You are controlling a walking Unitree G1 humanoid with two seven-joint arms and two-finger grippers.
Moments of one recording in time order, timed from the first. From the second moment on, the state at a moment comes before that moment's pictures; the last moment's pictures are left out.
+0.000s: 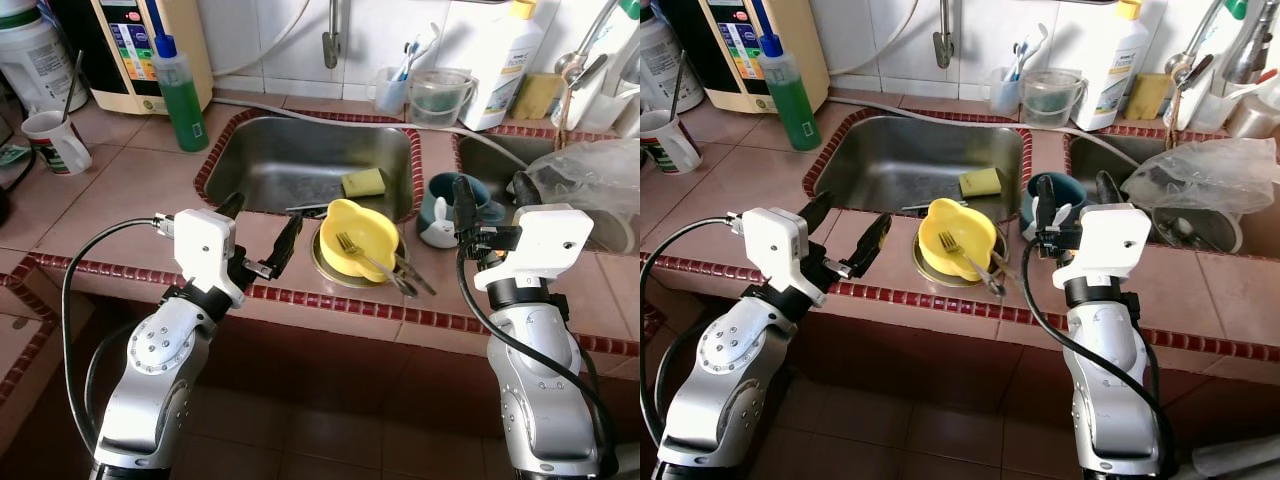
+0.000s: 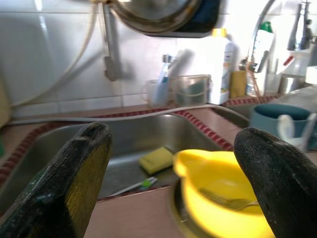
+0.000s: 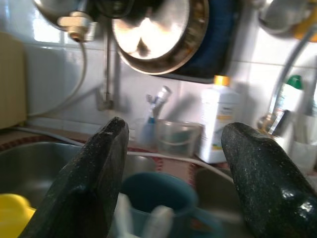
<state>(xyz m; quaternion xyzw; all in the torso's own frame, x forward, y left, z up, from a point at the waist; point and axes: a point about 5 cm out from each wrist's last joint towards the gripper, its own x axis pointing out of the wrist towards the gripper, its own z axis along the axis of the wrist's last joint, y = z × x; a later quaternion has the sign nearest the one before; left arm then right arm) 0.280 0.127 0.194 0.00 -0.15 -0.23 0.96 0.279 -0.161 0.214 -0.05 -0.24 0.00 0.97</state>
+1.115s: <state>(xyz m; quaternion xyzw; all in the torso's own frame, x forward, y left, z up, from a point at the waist) 0.279 0.123 0.191 -0.02 -0.13 -0.25 0.96 0.280 -0.160 0.214 -0.04 -0.24 0.00 0.97</state>
